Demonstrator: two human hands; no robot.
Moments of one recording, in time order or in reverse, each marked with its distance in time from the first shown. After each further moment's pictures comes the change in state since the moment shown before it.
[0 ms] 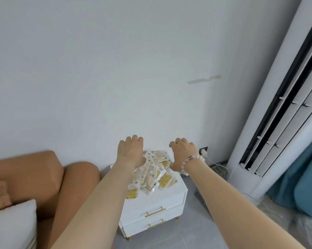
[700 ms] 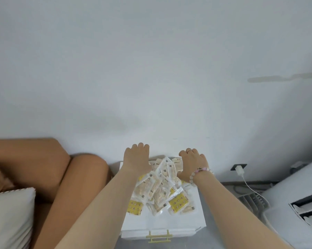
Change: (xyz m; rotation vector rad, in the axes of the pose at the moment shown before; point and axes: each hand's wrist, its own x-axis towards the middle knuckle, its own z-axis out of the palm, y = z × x) left_hand 0.179 -0.028 0.103 -0.085 -0.266 -0.215; right_hand 0.229 0.032 0.091 0.044 -0.217 -0.179
